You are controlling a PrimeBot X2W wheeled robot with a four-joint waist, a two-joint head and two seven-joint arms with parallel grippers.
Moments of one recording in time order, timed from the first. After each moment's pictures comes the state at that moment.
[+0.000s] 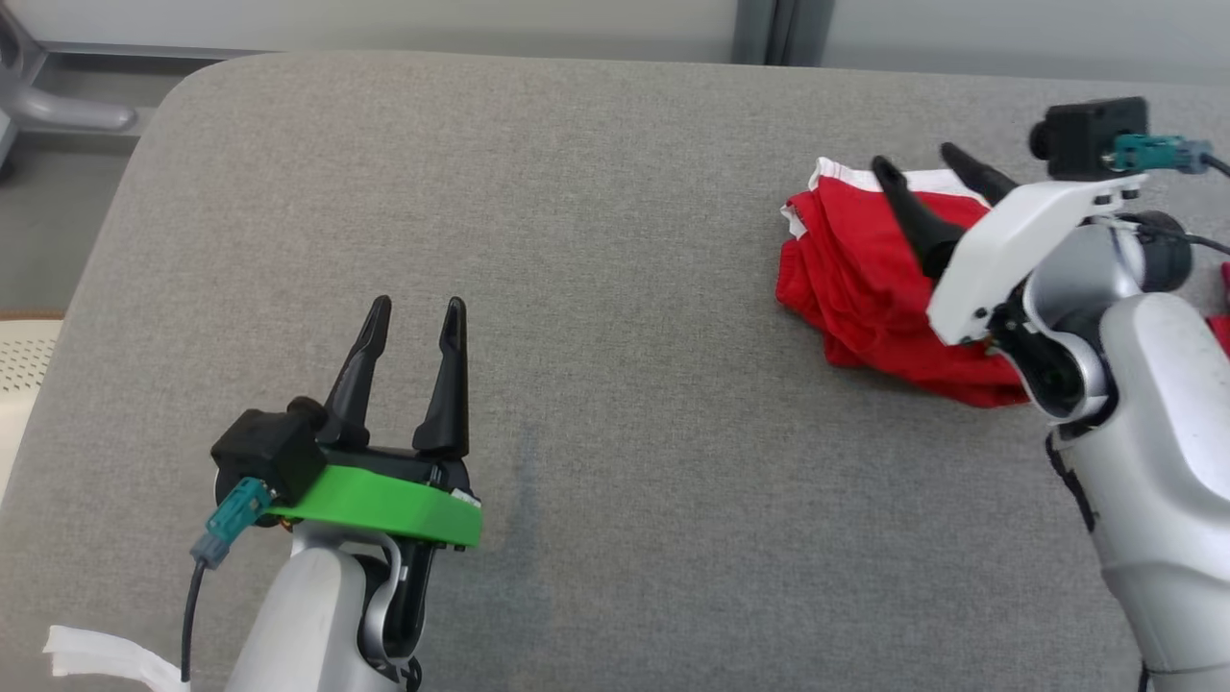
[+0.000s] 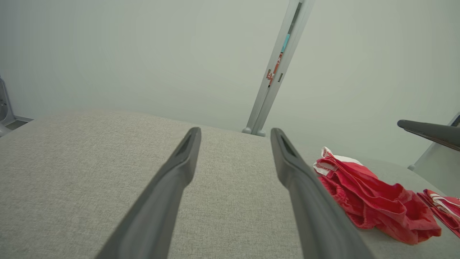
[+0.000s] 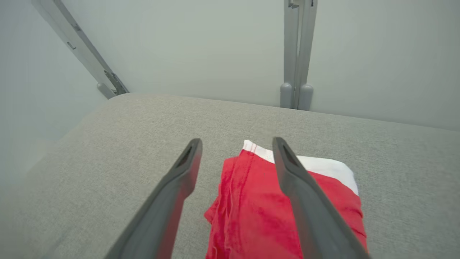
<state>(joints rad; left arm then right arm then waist) -0.27 0.05 -0.23 0.22 -0.43 -0.13 -0.26 -0.61 -0.25 0.19 0.26 0.48 0.13 0.38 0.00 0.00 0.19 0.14</state>
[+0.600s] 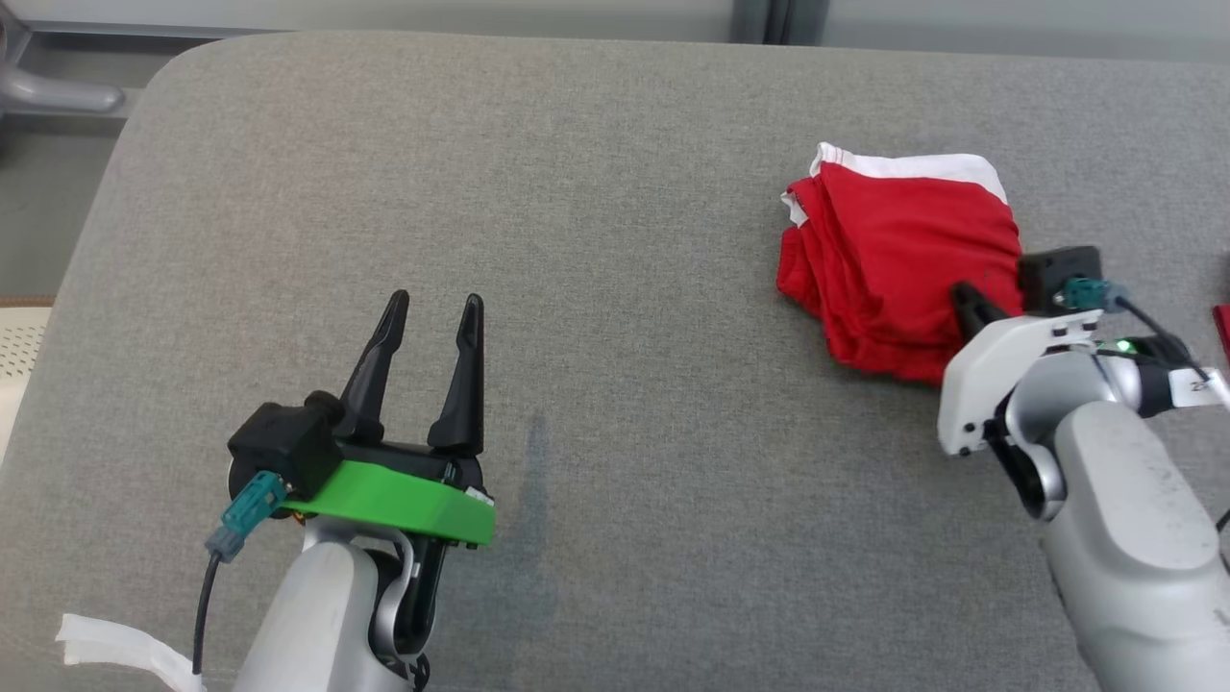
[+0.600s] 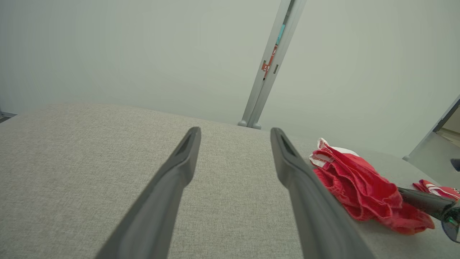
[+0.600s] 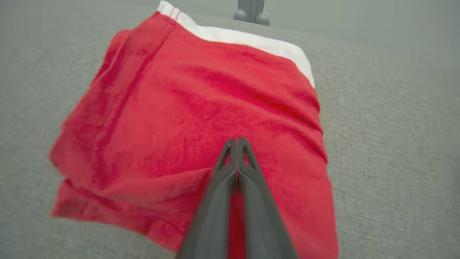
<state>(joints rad) -0.29 0.05 -0.26 0.23 -0.43 -0.13 -0.26 -0.52 -0.21 0.09 0.55 0.15 0.13 0.17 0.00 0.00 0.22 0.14</state>
